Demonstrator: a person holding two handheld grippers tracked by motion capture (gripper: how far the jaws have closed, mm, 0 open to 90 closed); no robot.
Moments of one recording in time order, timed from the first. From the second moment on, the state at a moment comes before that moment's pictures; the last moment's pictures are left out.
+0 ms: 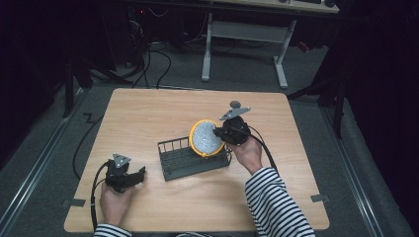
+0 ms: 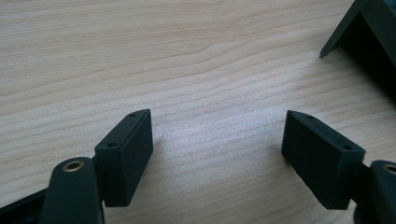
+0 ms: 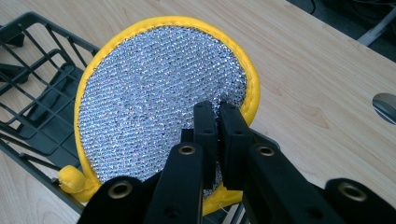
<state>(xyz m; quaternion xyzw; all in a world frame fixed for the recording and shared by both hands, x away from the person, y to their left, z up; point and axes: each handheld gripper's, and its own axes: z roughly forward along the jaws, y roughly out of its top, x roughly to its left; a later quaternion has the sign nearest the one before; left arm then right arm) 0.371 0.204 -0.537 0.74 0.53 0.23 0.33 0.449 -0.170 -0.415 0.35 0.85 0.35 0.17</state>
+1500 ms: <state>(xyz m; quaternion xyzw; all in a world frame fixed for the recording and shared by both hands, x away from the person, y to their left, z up) 0.373 0.204 -0.537 0.74 0.54 0.23 0.33 0.410 -0.240 -0.404 0.43 0.80 0.39 0.18</state>
